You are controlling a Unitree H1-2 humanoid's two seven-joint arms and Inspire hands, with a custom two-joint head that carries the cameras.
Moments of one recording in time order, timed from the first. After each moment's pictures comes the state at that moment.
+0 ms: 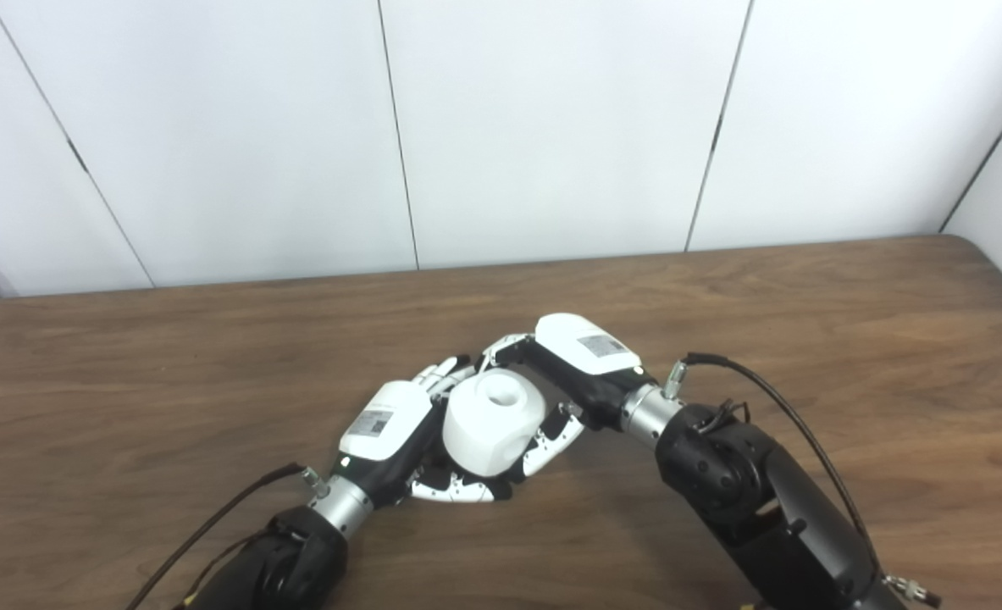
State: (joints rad) left arm -0.35 0.35 -0.60 0.27 0.64 -0.22 0.12; right arm -0.42 -0.28 0.41 -0.11 -0.69 0.10 0.35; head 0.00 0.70
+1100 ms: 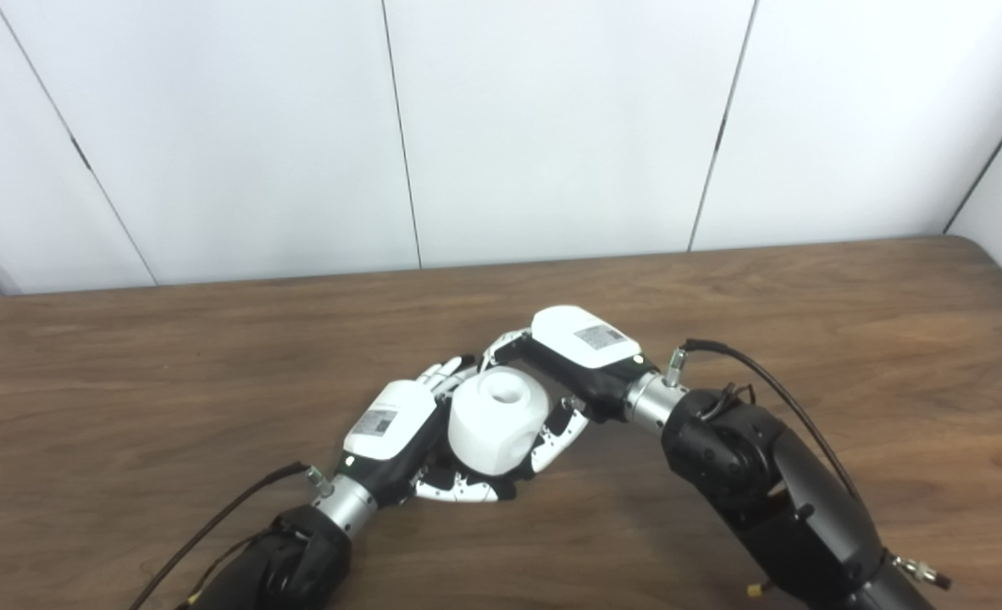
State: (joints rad) left arm -0.36 0.34 -0.60 0.26 0.64 -0.22 0.12; right arm -0.47 -0.31 0.42 -0.14 -0.73 0.06 0.43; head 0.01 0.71
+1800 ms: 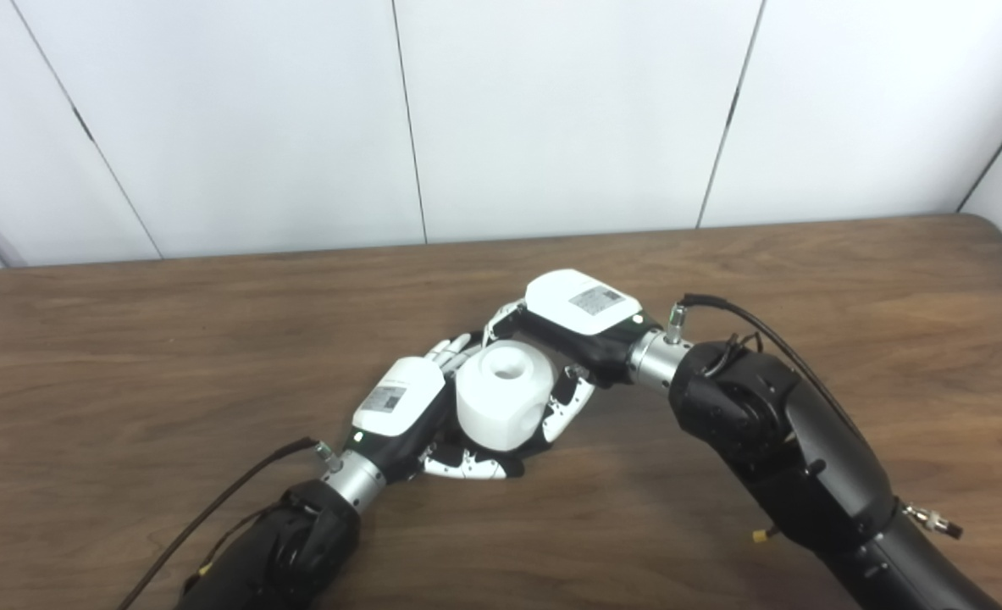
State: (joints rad) left arm -0.35 0.34 -0.60 0.25 0.64 -0.21 0.11; right arm -0.51 -0.33 0.42 -0.17 -0.75 0.04 0.51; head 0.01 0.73
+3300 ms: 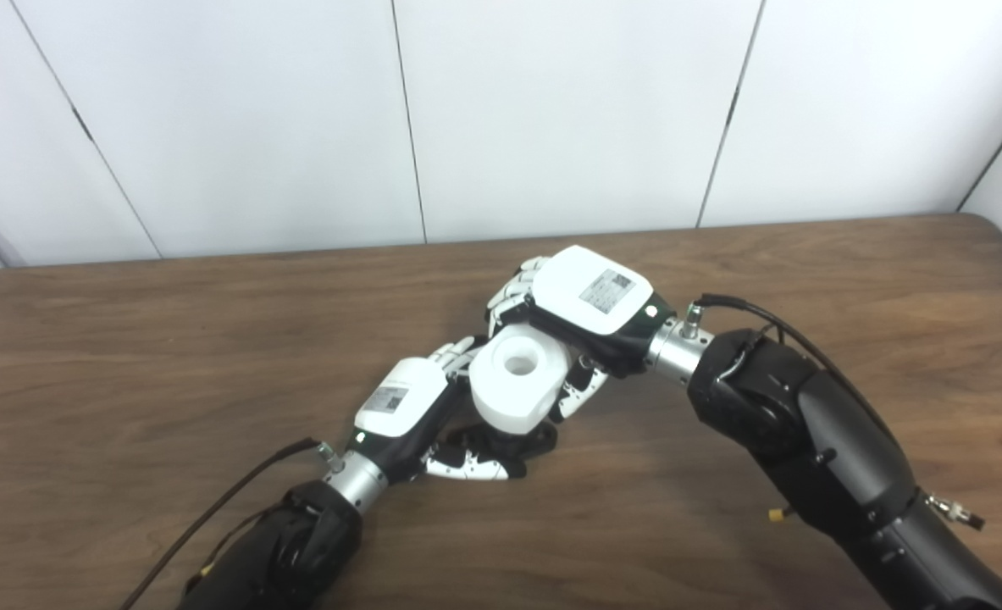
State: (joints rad) left arm -0.35 0.33 -0.60 0.25 0.64 -0.21 0.11; right arm -0.52 -0.37 0.40 -0.11 -0.87 -0.24 0.34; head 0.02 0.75
